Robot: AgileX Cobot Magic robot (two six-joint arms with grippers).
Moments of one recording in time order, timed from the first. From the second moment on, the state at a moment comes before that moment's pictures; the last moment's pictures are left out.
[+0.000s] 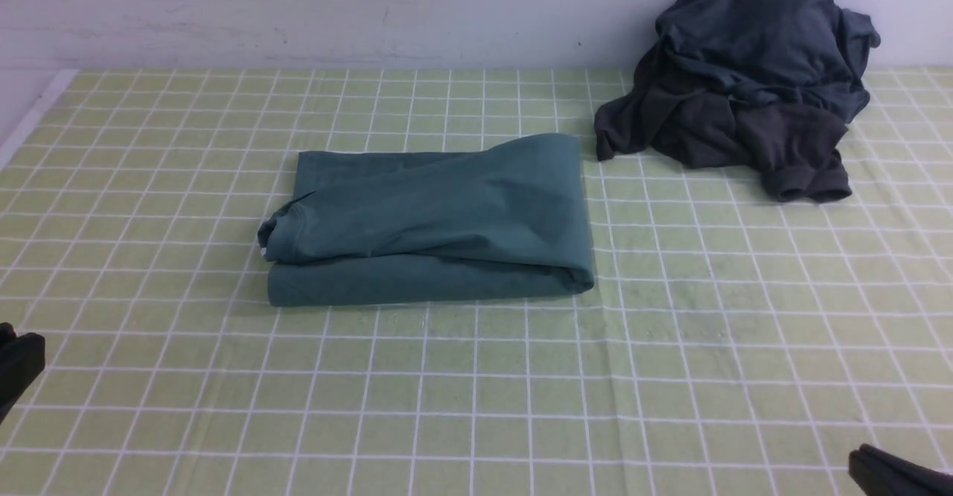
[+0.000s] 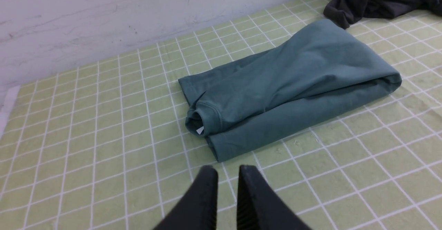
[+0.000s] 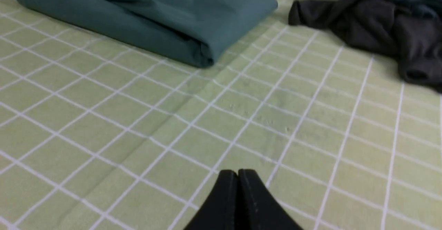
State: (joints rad) right arm 0.36 0.48 0.02 0.12 -0.01 -0.13; left arm -0.14 0.34 -0.50 -0.20 0.55 0.36
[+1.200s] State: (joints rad) right arm -0.04 -0.01 0.02 0.06 0.36 0.00; left arm -0.14 0.34 -0.50 -0.20 0.55 0.36
